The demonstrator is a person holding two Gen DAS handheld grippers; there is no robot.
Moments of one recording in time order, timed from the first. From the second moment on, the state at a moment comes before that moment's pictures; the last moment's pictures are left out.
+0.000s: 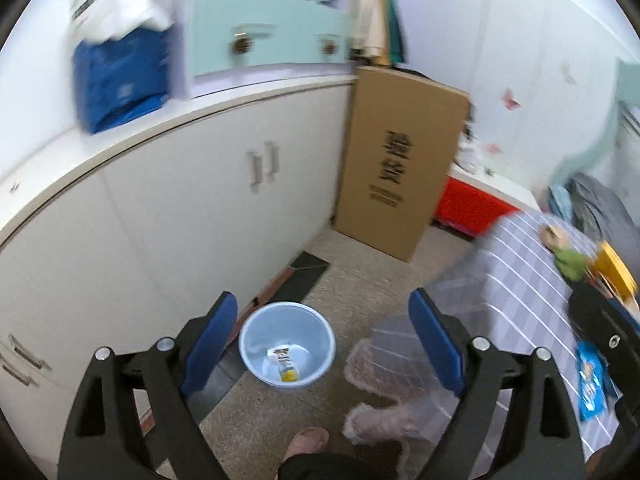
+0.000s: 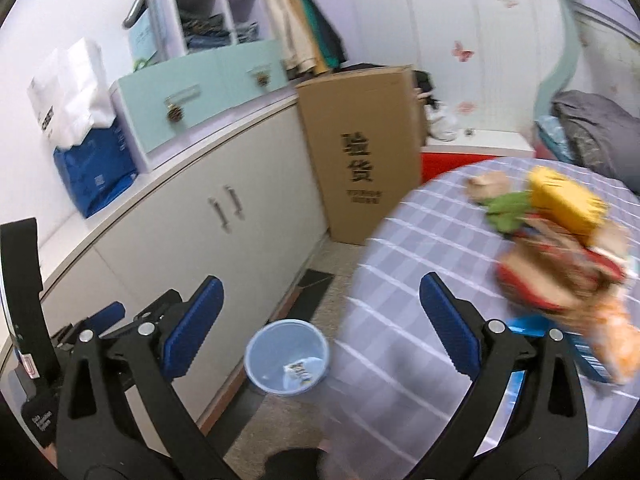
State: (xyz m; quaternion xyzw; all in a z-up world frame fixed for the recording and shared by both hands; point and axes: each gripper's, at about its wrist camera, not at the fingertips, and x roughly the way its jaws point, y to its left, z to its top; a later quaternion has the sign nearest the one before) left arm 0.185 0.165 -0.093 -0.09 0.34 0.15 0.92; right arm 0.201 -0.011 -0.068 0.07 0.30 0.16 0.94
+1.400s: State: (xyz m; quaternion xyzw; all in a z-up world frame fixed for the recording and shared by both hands) left arm 0.203 -0.069 -0.132 0.00 0.43 -0.04 0.90; right arm 0.173 -0.230 -0.108 0.16 0.33 0.02 0.93
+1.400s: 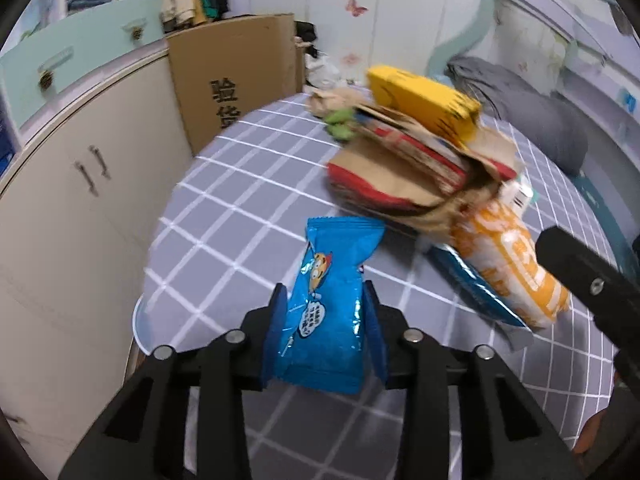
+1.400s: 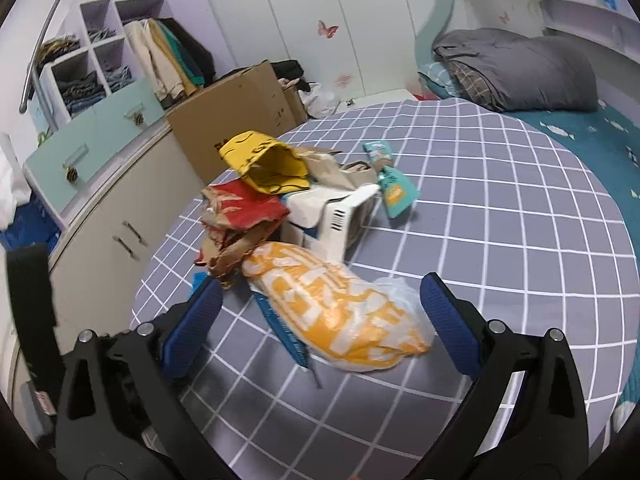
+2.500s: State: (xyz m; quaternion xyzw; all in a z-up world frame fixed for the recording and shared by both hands) left arm 0.226 0.034 -0.116 -0.08 0.40 -0.02 0.91; right arm 0.257 -0.156 -0.100 0.06 0.37 0.06 0.92
